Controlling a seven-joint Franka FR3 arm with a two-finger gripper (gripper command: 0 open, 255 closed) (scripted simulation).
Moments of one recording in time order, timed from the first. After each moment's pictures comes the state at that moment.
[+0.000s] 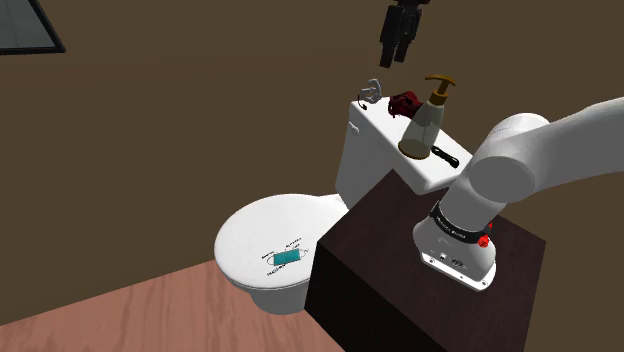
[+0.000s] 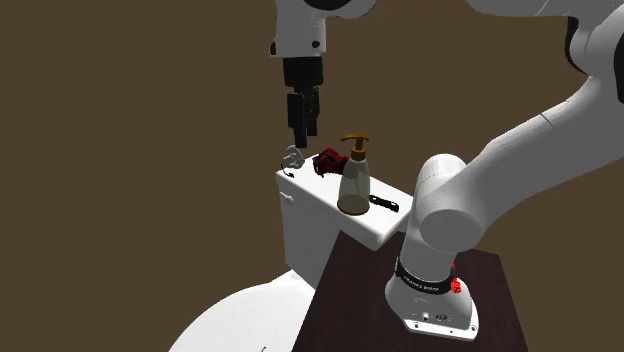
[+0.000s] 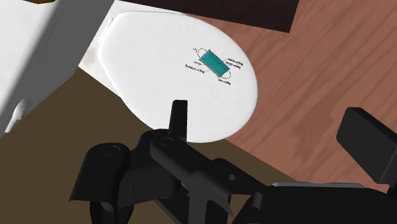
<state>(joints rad) -0.01 -0.76 -0.02 -2.36 0.10 1.51 -0.15</state>
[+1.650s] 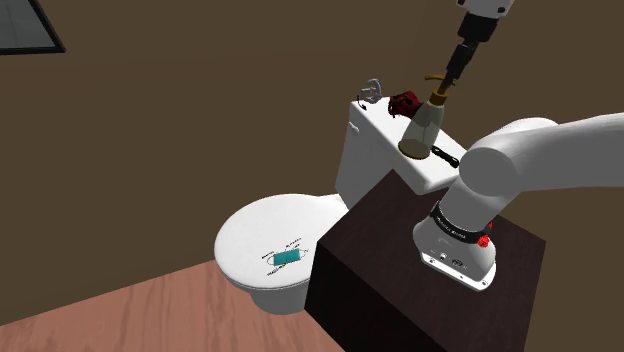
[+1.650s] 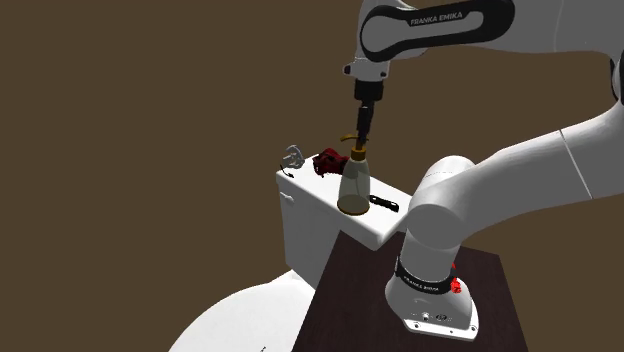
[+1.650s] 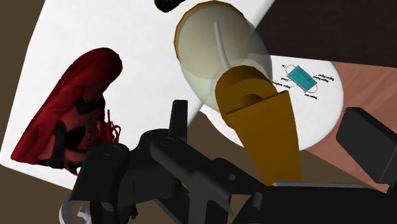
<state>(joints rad) -0.24 -0.89 -0.45 -2.57 -0.31 1.70 -0.54</state>
